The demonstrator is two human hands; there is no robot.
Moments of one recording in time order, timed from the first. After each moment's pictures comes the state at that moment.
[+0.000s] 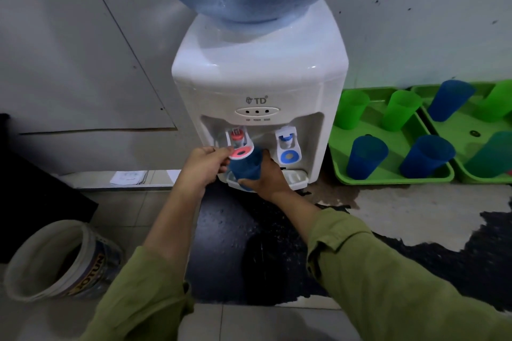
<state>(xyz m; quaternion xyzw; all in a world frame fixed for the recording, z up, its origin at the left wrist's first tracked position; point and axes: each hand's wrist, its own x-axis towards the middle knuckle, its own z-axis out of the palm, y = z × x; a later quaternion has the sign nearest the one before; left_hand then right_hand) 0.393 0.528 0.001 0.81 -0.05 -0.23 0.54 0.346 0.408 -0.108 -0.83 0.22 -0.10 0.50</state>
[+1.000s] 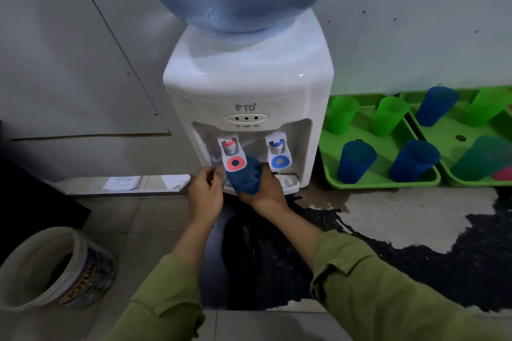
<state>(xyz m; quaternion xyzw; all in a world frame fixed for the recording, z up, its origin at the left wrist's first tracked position) 0.380 0.531 -0.082 0.84 -0.09 -0.05 0.53 0.337 0.416 -0.116 -0.85 0.31 -0.06 0.43</state>
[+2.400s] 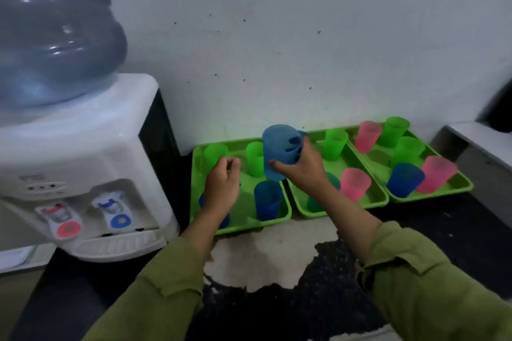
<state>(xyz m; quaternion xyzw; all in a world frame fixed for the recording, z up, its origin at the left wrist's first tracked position) 0.229 0.226 -0.026 0.78 -0.28 -0.08 0.56 0.105 0.097 0.008 -0.80 0.33 -0.31 0.40</state>
